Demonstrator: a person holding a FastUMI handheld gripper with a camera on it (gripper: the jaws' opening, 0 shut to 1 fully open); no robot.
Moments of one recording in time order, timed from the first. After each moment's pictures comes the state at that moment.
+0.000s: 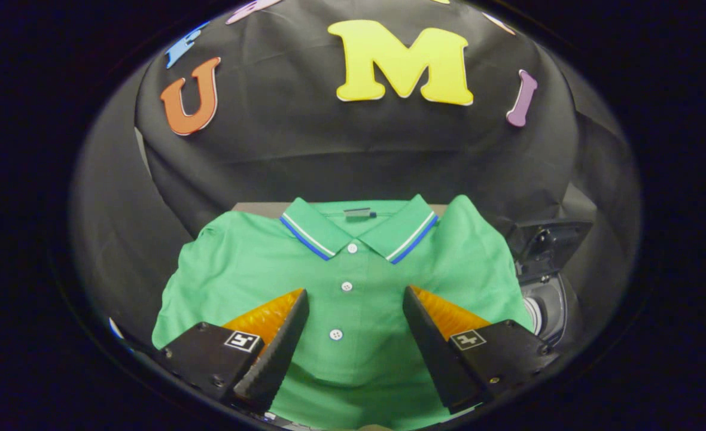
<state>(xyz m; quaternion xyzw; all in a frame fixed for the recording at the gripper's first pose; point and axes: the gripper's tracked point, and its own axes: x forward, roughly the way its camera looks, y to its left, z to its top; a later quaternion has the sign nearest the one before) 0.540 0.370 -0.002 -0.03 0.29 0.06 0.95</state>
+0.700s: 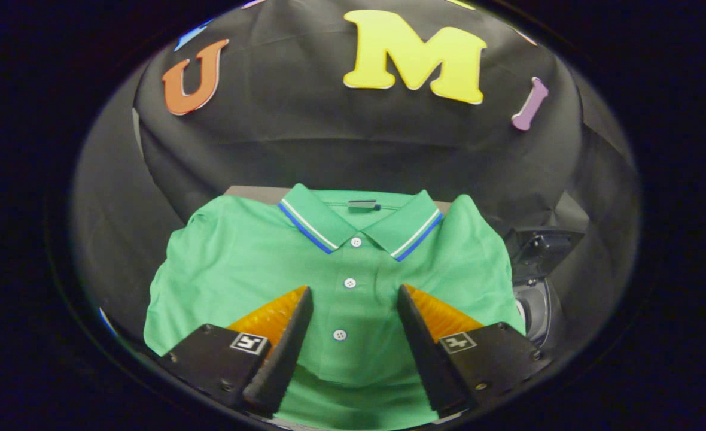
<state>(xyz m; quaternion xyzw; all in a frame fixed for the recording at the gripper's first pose) 0.537 0.375 -0.002 -0.07 0.32 0.06 0.94</state>
